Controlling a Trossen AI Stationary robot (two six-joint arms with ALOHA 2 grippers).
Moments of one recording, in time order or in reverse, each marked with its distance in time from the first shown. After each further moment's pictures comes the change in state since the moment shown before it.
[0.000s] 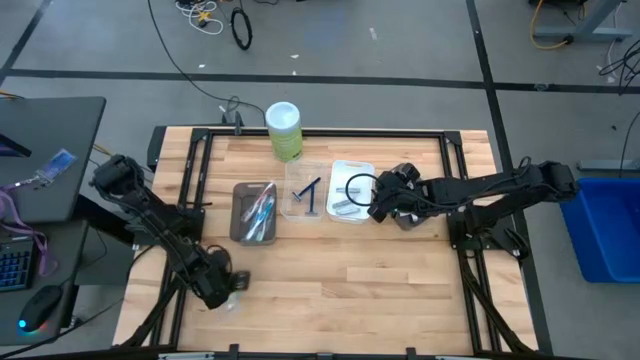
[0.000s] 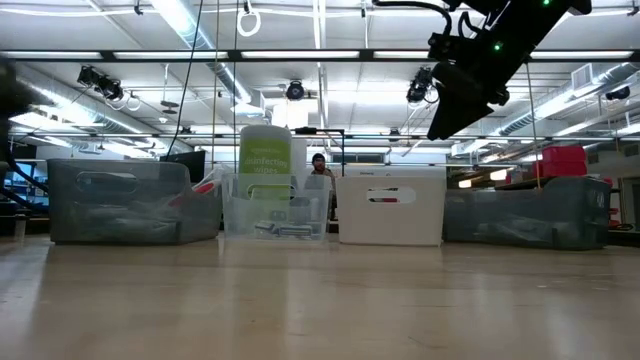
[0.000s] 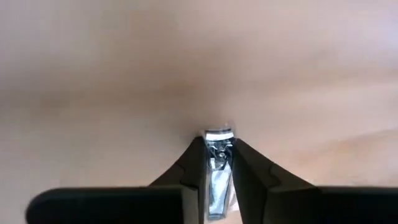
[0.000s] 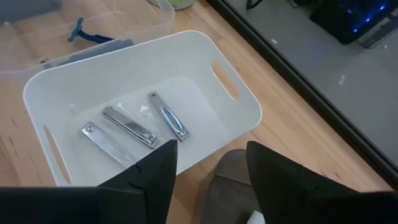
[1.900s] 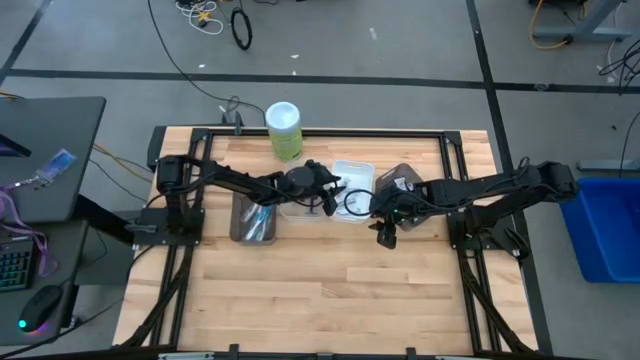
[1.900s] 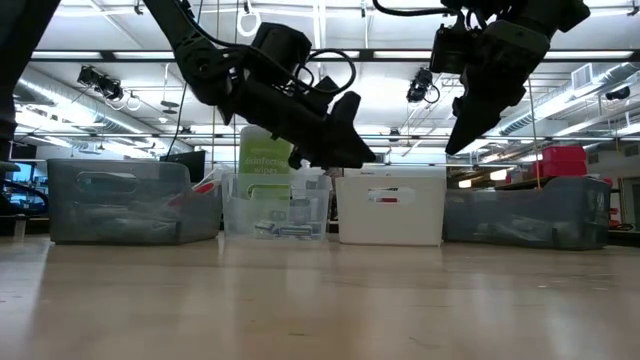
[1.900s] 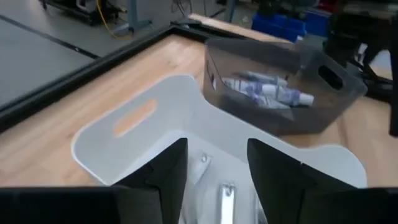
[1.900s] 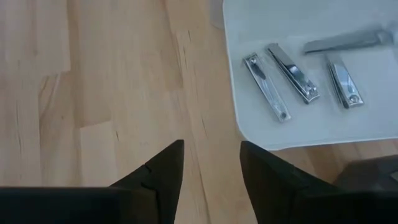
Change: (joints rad) left arm 1.013 0.486 0.368 0.993 -0.128 2.173; right arm 0.000 0.000 -0.033 0.055 -0.609 -0.192
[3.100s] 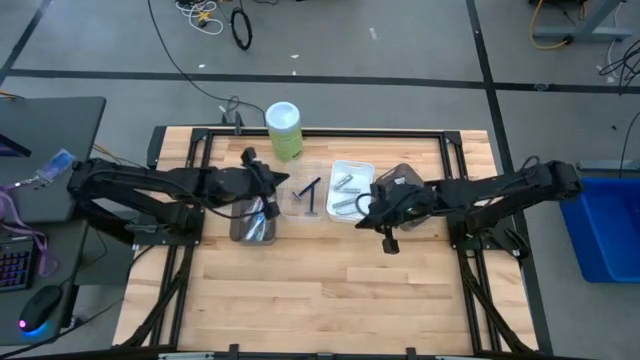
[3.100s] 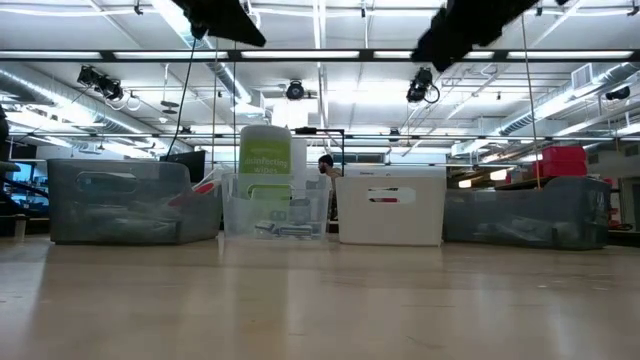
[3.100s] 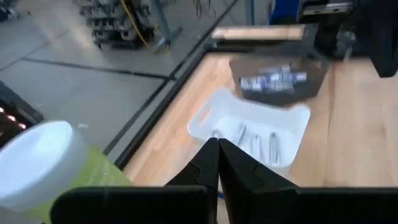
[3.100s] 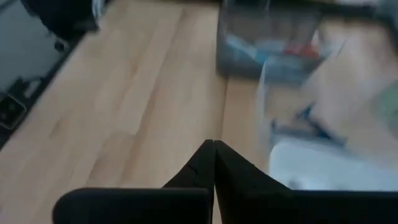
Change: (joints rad) left arm -0.236 -0.769 0.005 -0.907 -0.352 0.184; right arm 0.067 -0.055 0.058 0.224 -0.072 -0.318
